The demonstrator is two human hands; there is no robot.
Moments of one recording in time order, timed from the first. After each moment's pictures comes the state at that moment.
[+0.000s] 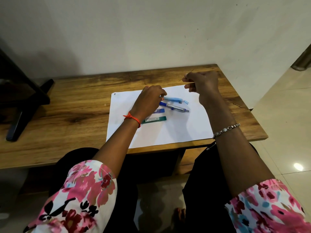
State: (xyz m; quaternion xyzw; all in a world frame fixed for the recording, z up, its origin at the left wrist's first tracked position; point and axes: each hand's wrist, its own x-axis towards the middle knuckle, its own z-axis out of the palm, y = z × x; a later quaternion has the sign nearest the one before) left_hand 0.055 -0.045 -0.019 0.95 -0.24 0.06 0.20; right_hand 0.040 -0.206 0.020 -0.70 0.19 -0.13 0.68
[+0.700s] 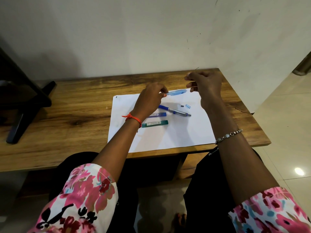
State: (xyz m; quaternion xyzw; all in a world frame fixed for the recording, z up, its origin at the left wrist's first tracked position) left_hand 0.063 -0.047 -0.012 0.92 -0.19 0.07 0.33; right_hand 0.040 -0.204 0.021 -0.70 0.14 -0.18 0.68
